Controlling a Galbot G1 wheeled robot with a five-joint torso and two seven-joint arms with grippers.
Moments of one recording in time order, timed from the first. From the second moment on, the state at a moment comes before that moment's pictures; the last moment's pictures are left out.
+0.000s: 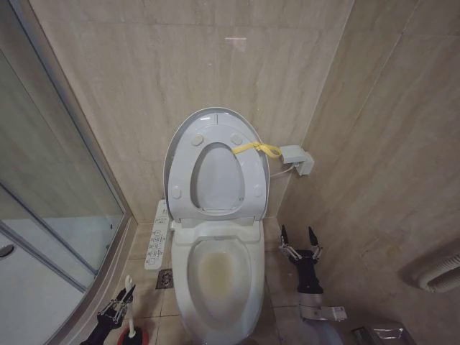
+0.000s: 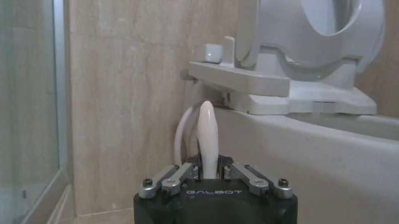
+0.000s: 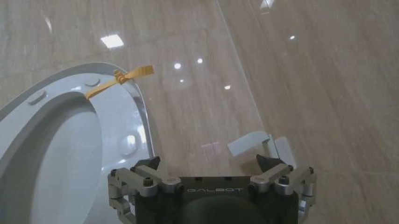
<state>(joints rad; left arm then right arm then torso) 1.24 -1.24 -0.79 -0.91 -0.55 -0.75 0.94 -1.42 1.54 0.60 1.72 0.44 0.66 -0.26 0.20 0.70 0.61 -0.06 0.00</state>
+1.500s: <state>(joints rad) 1.25 -1.23 -0.78 -0.97 -0.45 -0.71 0.72 -1.43 1.52 0.60 1.74 0.46 0.66 -0.26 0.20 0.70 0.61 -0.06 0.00</state>
